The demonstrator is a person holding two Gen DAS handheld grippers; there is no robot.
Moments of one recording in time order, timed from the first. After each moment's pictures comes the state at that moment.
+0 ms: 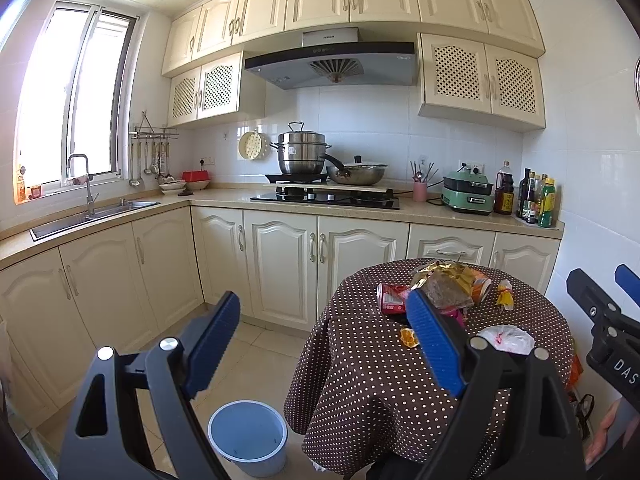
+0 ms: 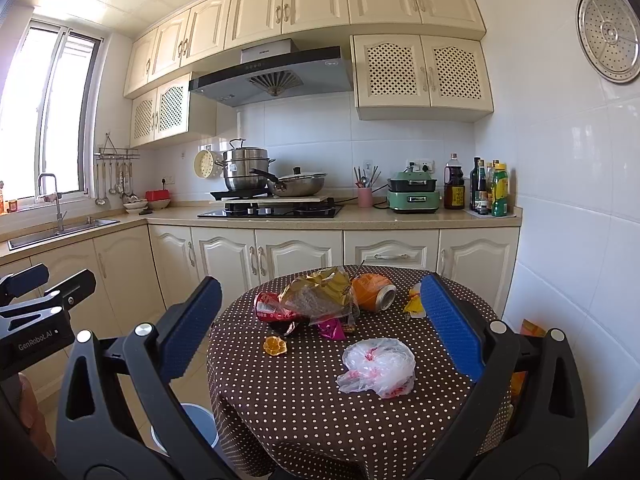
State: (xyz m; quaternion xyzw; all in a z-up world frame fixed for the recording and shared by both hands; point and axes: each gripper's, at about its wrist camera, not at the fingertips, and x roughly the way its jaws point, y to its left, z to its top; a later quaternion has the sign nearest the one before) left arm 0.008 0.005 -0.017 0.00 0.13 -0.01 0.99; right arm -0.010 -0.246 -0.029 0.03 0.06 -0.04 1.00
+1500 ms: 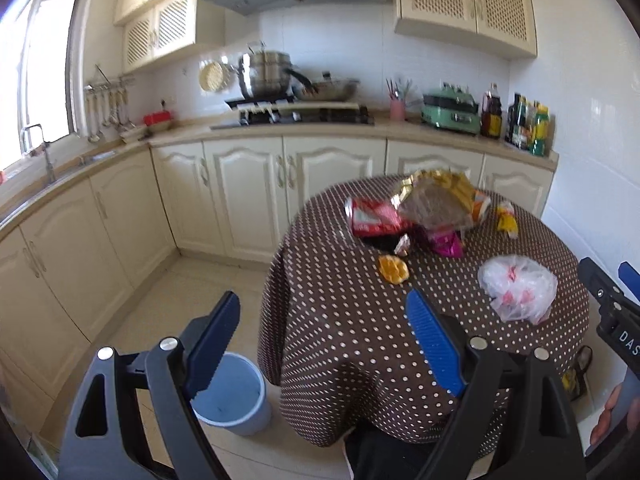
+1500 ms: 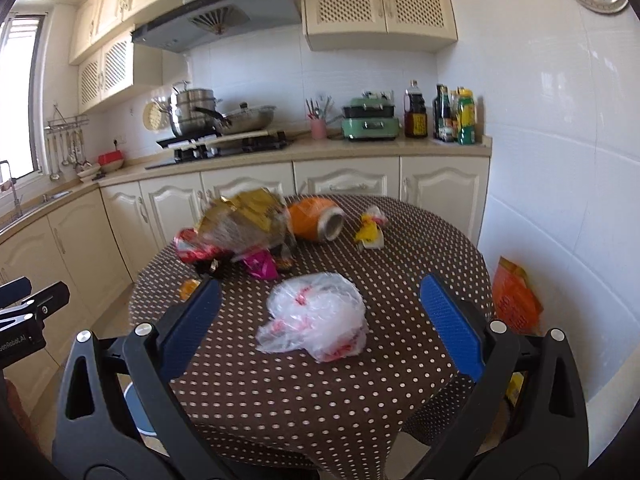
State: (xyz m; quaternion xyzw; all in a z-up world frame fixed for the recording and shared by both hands) left arm 0.108 -0.047 -0.095 0.03 0.28 -0.06 0.96; right arm 0.065 -0.321 -0.111 0.07 0.19 -0.12 0.97
